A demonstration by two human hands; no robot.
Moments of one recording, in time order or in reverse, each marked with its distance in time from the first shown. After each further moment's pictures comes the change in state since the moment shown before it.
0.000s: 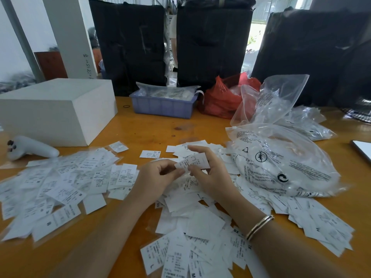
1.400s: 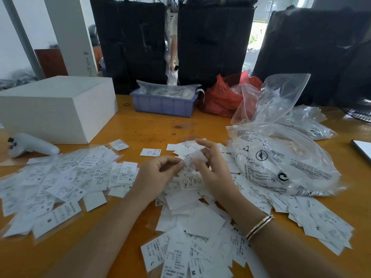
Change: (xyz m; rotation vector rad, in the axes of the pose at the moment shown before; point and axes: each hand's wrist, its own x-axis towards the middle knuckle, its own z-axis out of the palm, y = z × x) left_hand 0.000 0.000 0.000 -0.076 0.006 0.022; right_hand -0.002 0.003 0.001 0.038 0.072 -0.045
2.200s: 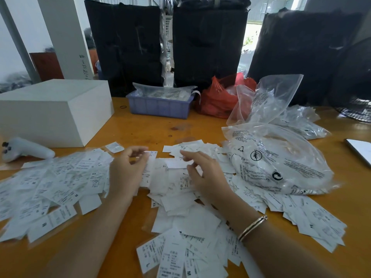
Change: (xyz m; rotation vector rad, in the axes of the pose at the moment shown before) left_hand 0.009 -0.013 -0.021 0.171 0.452 -0.135; right_hand -0.002 -0.003 0.001 -0.390 -0.071 -0.058
